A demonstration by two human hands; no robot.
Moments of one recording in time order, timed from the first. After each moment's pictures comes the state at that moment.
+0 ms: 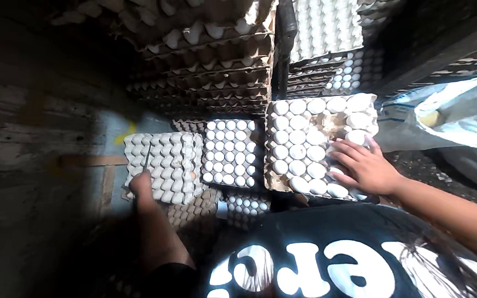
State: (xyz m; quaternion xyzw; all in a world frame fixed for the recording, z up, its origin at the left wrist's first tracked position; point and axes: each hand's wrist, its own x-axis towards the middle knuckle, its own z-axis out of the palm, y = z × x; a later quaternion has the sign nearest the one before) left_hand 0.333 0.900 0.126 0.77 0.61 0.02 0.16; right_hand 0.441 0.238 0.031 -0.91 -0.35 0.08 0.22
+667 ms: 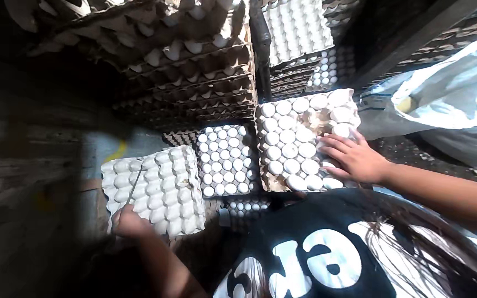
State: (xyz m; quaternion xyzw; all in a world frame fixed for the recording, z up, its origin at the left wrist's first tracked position) left_hand 0.312 0.818 0.189 0.70 0.54 0.35 0.30; right_hand 0.441 0.236 0.034 -0.91 -0.36 0.10 0.21
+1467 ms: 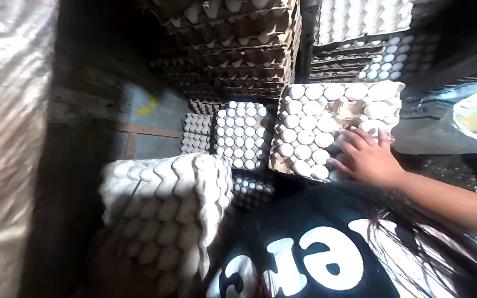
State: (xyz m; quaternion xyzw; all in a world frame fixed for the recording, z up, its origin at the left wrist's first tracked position) left_hand 0.176 0.655 0.368 0.68 0.56 0.36 0.32; right_hand 0.438 0.253 0.064 -0.89 -0.33 0.17 0.25
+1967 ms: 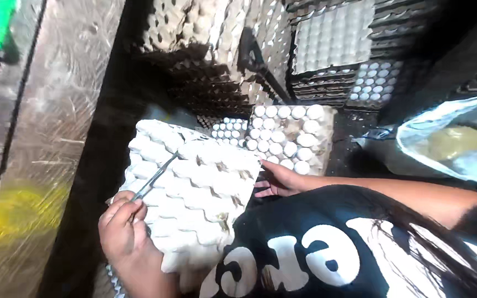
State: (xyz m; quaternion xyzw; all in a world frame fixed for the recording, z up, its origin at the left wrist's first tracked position) left_hand 0.239 0.447 0.414 0.75 0.28 0.35 0.49; right_hand 0.419 0.246 0.170 -0.32 0.04 0.67 0.67
